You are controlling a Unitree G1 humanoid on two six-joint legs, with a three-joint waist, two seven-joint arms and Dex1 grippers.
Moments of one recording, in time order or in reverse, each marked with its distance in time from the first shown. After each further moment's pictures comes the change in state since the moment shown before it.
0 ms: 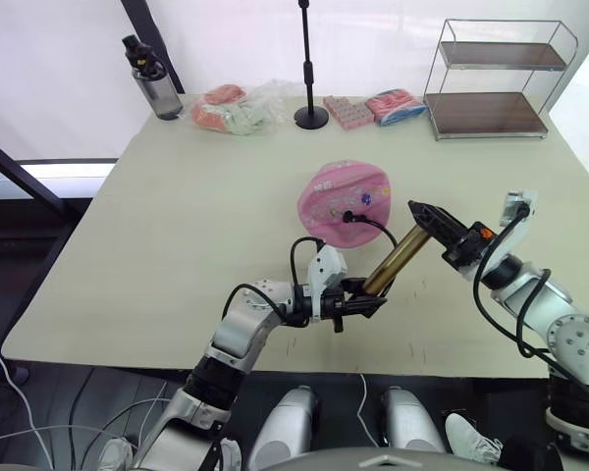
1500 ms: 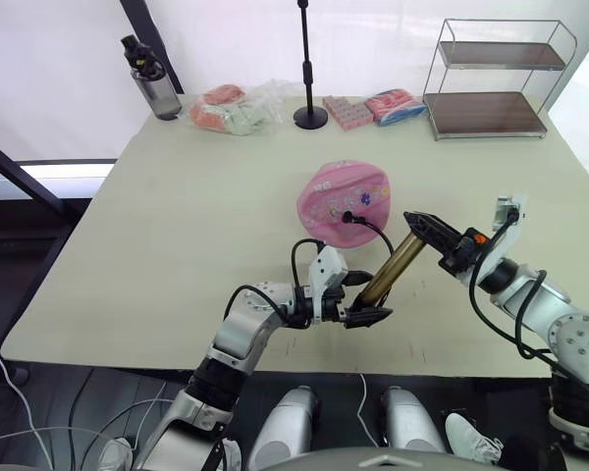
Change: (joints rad) left arm 0.007 -0.009 0.008 0.003 -0.003 0.027 0.005; right arm 0.001 -0.017 0.011 0.001 0.000 0.058 0.020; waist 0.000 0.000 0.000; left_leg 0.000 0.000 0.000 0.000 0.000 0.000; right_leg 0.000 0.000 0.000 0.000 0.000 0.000
